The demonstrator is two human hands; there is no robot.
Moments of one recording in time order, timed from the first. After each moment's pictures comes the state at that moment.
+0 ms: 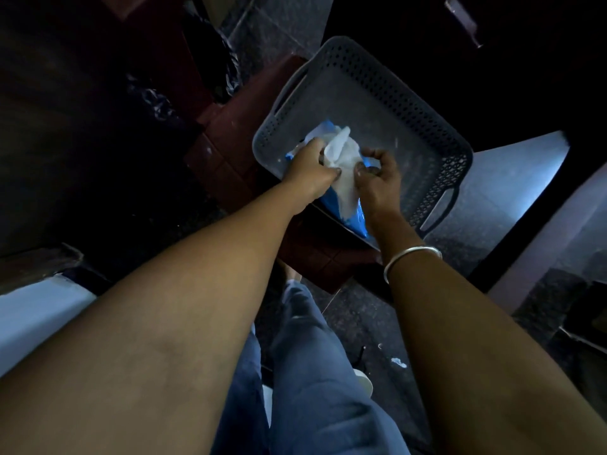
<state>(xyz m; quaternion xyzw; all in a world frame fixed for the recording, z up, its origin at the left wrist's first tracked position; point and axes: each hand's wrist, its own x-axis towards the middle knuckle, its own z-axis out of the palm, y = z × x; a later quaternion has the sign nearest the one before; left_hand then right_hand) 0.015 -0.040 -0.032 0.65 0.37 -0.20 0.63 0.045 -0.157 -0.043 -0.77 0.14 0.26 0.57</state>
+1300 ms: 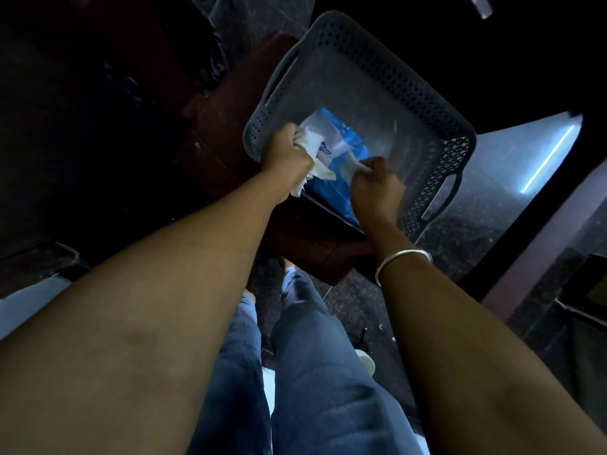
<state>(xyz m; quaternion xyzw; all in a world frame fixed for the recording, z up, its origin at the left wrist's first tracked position) 0.016 -0.018 -0.051 0.67 0.43 -0.16 0.58 0.035 -0.162 -0.054 -0.94 0.08 0.18 0.28</state>
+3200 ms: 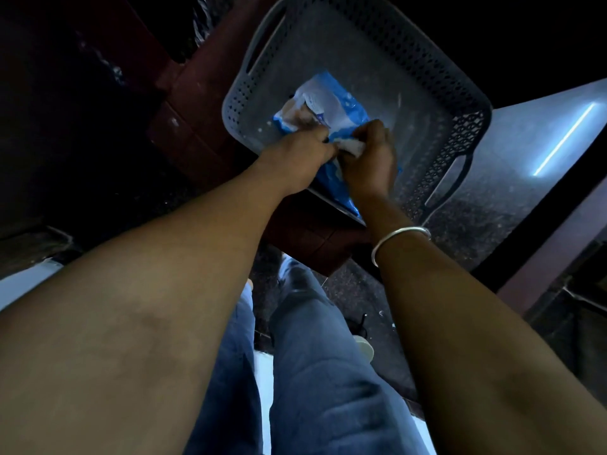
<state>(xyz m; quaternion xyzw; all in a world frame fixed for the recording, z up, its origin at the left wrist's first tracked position) 0.013 -0.032 -0.079 0.91 -0.04 -0.28 0.29 0.045 -0.165 -0.086 -0.92 0.05 0.21 0.32</state>
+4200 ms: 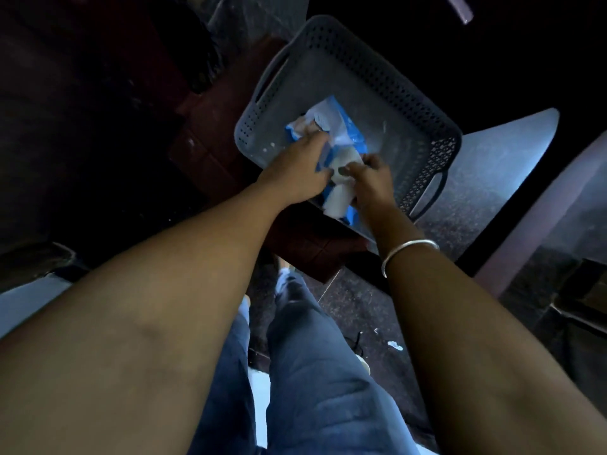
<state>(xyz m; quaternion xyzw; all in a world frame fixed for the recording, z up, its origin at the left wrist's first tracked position) 0.008 -0.034 -0.033 0.85 0.14 -0.21 0.45 0.048 -0.164 -0.043 -0.74 0.25 0.32 0.54</state>
